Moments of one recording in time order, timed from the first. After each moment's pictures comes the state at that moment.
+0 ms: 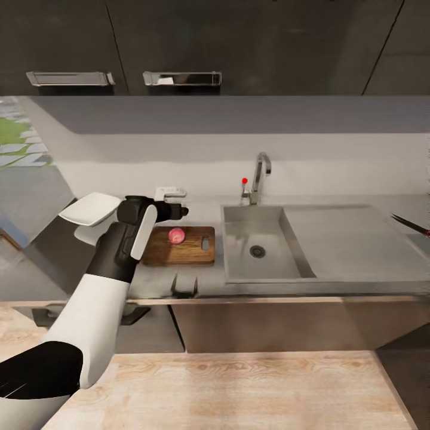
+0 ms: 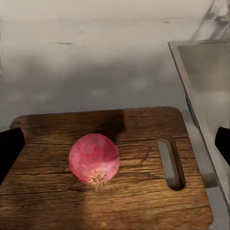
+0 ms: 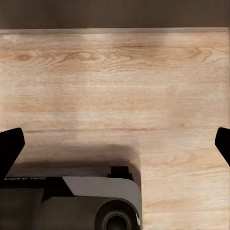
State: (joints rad) left arm -1.10 -0.10 -0.14 -1.19 0.21 1.00 0.17; right arm -0.33 0.00 -0.16 -0.02 0.16 -0.52 -0.03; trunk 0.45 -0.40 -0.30
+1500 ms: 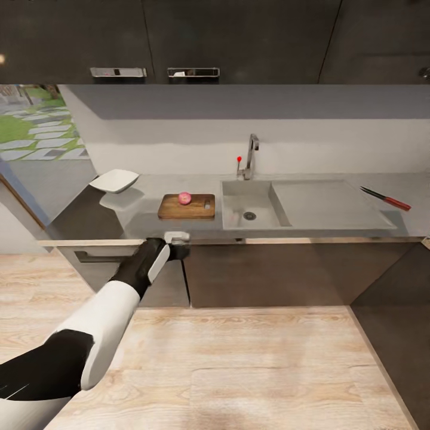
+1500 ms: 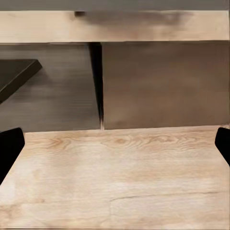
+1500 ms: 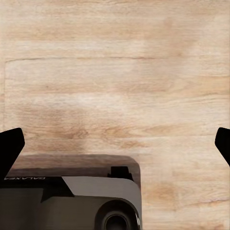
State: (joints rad) left arm -1.10 -0.11 -0.15 -0.60 0.21 0.68 0.17; right arm -0.33 0.00 -0.16 -0.02 0.16 -0.52 -0.03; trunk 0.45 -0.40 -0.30
